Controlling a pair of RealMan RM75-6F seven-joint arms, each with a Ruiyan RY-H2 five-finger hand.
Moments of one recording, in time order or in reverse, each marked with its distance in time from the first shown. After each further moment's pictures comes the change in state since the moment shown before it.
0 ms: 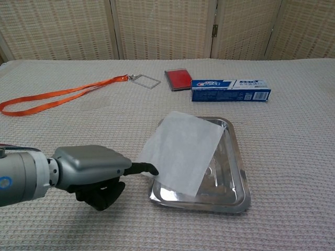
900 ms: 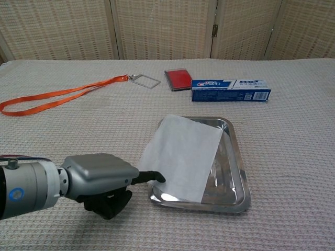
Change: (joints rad) left arm -0.012 -0.054 0.017 0.040 0.009 -0.004 -0.006; right arm 0.002 0.000 0.000 0.001 0.003 0.002 0.001
